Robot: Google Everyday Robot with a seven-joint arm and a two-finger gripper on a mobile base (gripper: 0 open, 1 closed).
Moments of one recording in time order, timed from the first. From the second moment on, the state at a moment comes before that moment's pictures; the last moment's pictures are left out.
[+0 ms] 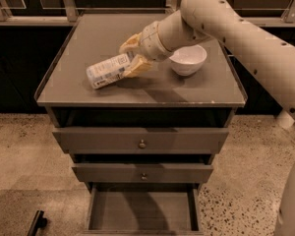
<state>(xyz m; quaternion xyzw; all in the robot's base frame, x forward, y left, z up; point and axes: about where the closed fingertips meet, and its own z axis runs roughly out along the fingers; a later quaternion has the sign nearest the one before) 0.681 0.038 0.888 -0.74 0.50 0.09 0.44</state>
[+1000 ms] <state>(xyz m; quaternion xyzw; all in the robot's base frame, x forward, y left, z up) 0.681 0.038 0.888 -0.74 0.50 0.09 0.44</state>
